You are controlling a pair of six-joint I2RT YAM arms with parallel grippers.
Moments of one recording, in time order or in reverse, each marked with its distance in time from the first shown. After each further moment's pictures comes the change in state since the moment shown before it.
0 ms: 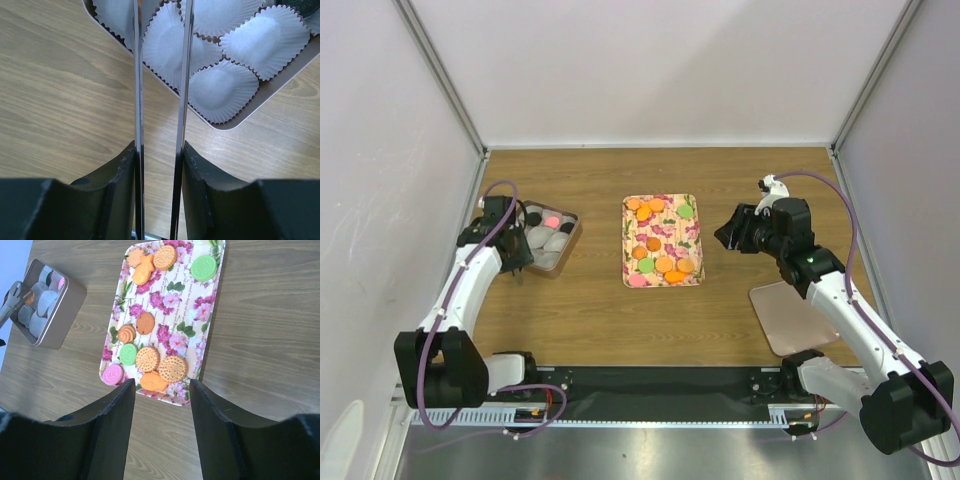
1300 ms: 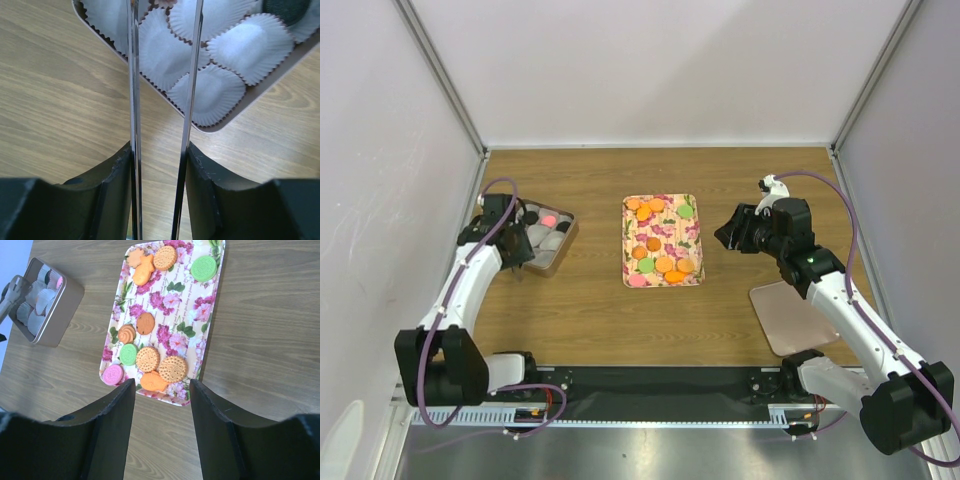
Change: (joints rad) left arm 0.001 0.021 0.007 0.039 -0.013 -0.010; right arm 0.000 -0.002 0.000 0.000 0.001 0.000
